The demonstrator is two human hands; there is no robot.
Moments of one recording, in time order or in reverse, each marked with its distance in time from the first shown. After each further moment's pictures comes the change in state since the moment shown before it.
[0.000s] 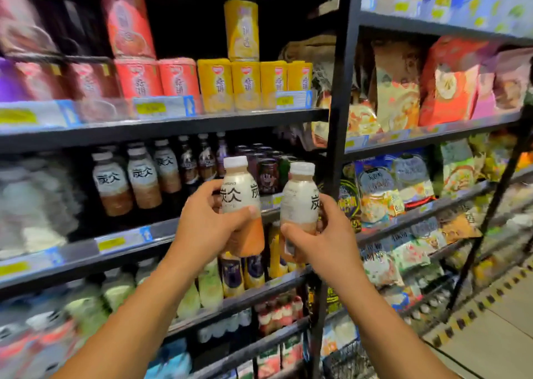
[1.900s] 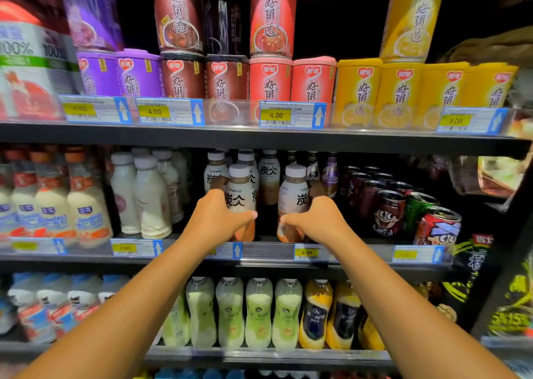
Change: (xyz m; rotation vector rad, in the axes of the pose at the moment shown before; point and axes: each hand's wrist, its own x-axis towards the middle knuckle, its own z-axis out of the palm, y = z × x) left_hand 0.089 -0.090 -0.136 0.522 0.307 -0.258; right_hand 0.166 -0.017 0.223 -0.241 -0.531 0.030
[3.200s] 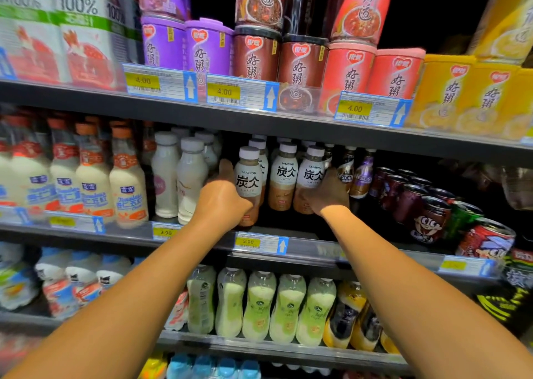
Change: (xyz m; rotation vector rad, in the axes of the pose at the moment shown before) left_hand 0.042 -0.068 -0.033 0.165 0.162 0.079; right_hand 0.079 -0.035 0.073 -0.129 0.228 0.051
